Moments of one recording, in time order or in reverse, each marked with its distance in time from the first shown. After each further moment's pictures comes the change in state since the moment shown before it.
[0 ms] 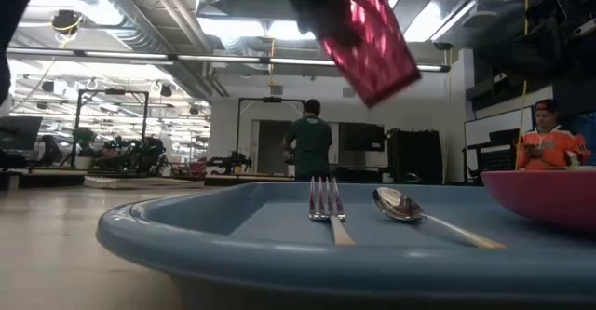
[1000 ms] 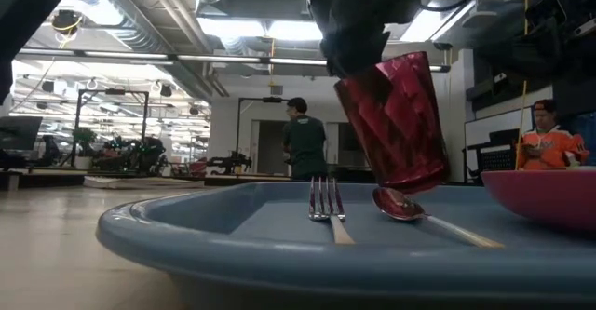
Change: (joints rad) left arm -0.079 0.316 0.238 -0.140 -0.053 -0.032; right arm 0.000 0.000 0.000 0.000 0.000 0.000
